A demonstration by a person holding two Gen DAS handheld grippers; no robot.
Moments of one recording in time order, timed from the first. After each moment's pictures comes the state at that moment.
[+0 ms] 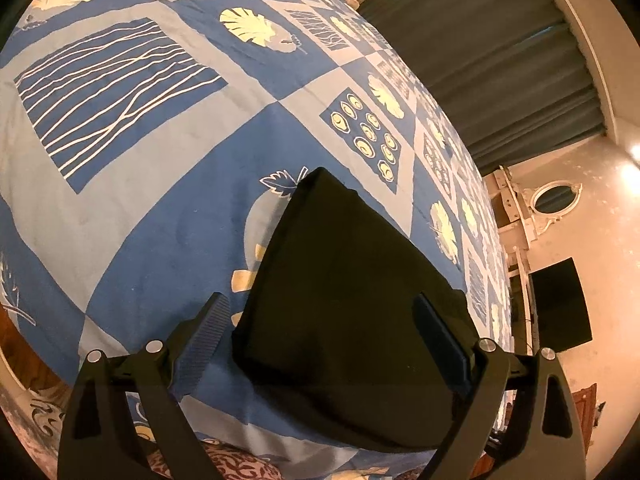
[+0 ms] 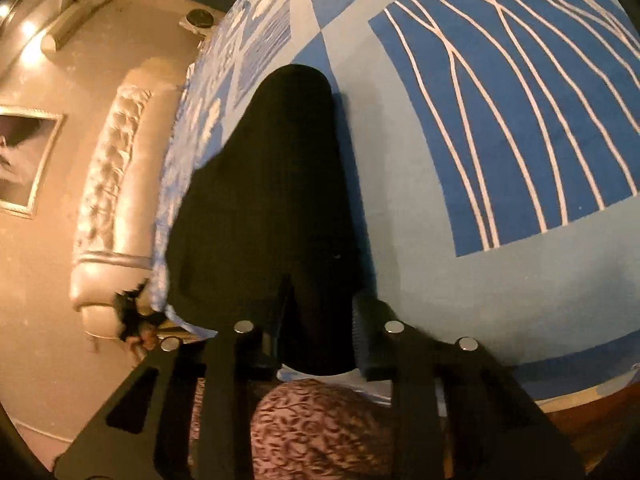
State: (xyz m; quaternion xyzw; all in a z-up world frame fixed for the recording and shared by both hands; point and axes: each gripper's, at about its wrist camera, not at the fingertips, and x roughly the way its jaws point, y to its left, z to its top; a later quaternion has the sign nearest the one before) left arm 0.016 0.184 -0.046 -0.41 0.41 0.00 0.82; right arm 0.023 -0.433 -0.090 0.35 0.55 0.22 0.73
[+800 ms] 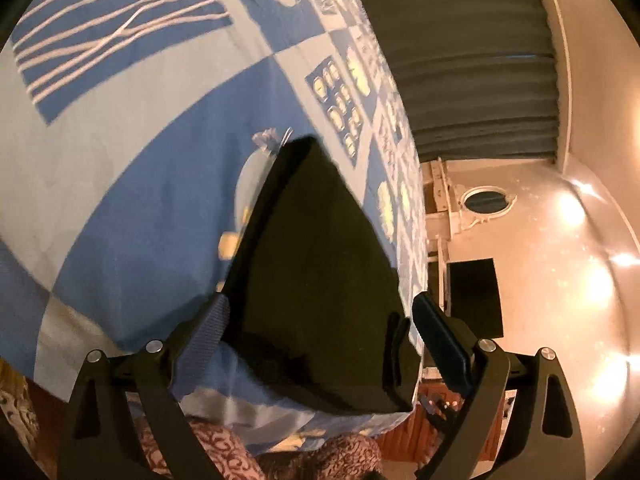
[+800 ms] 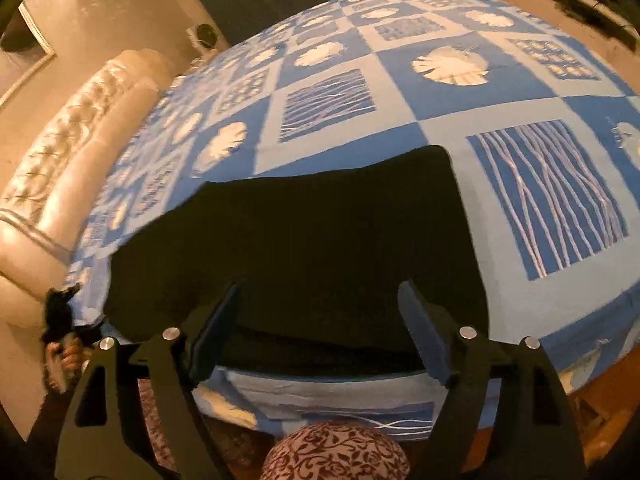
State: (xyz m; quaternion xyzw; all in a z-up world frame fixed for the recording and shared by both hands) left arm 0.004 0.212 -0.078 -0.53 0.41 -0.12 0.74; right arm -0.009 -0.306 0.005 0.18 0.45 0.10 0.87
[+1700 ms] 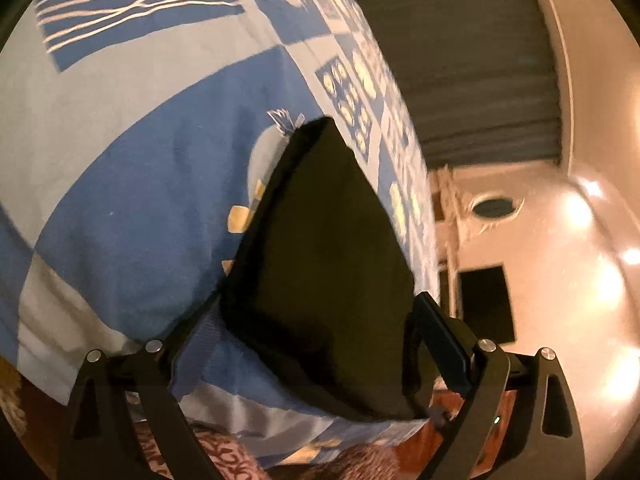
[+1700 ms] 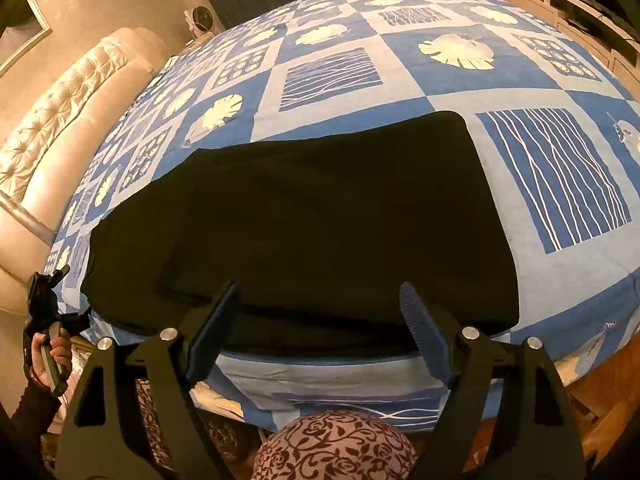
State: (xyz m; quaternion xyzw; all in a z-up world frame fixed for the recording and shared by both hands) left arm 0.004 0.195 -0.088 -0.51 0.40 -0.11 0.75; right arm -0.016 -0.282 -0.017 0.14 0.47 0.10 0.86
